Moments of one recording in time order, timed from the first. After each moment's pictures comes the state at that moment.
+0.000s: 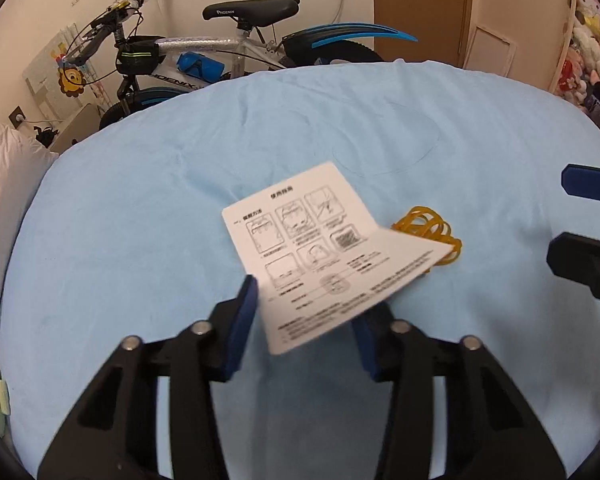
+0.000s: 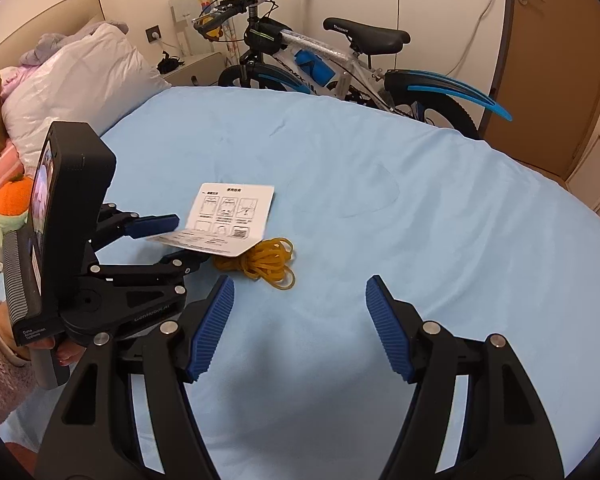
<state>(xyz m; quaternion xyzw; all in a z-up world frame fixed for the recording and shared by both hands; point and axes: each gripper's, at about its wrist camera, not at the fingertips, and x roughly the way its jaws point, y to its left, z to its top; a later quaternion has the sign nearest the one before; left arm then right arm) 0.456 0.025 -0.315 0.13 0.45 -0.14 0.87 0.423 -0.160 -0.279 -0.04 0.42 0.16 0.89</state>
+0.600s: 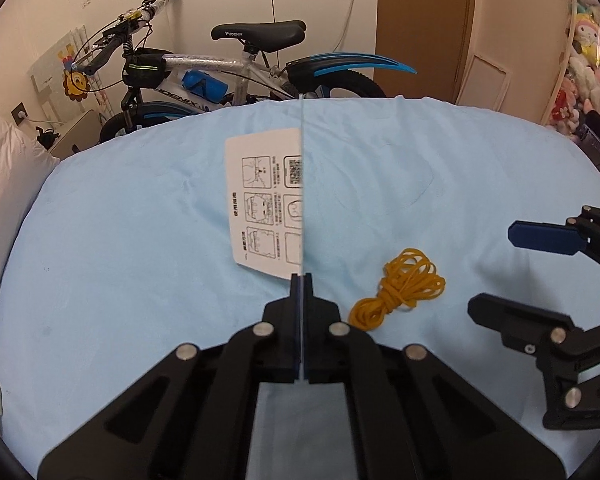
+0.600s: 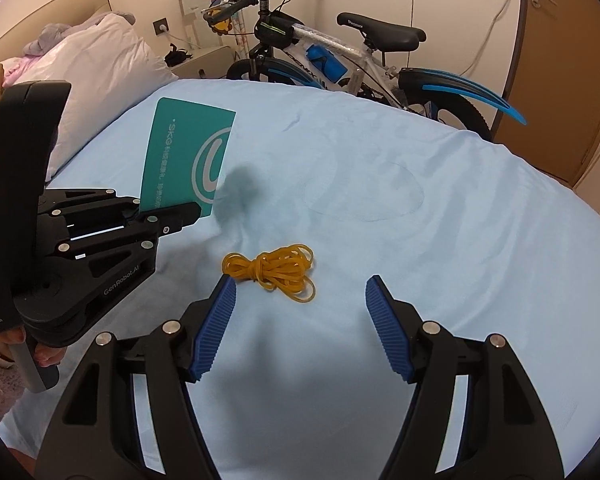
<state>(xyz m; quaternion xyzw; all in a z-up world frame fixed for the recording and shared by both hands) 0.456 0.035 -0.288 0.10 0.42 -0.14 0.89 0.433 -0.143 -0.288 -0.04 0.42 0.17 0.89</state>
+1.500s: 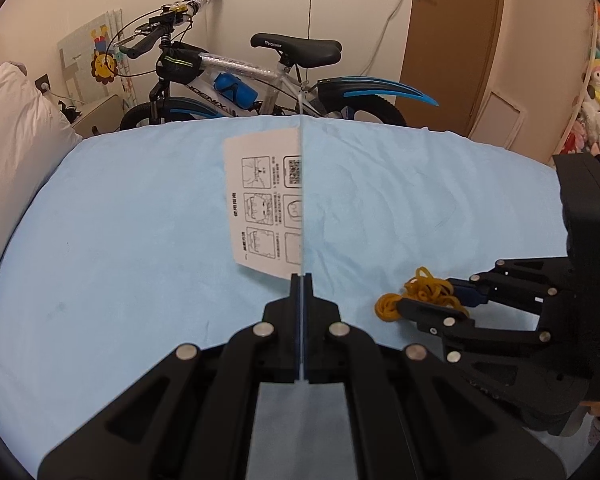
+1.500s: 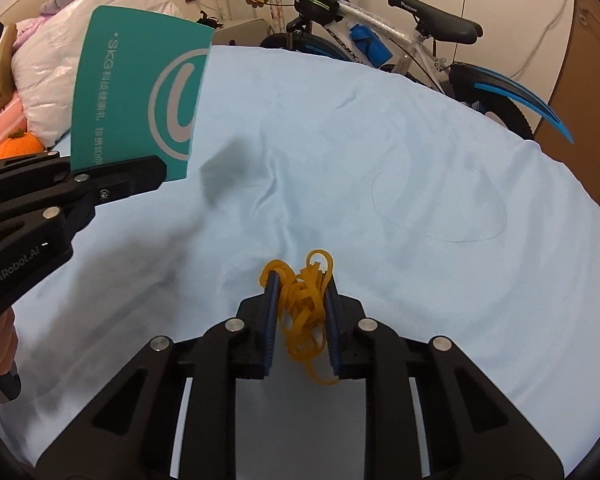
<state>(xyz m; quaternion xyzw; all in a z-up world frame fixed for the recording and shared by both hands) 0.450 0.076 -0.279 0.04 0.40 -0.12 0.91 0.466 -0.089 -0.329 -0.08 0.44 0.22 0.87</state>
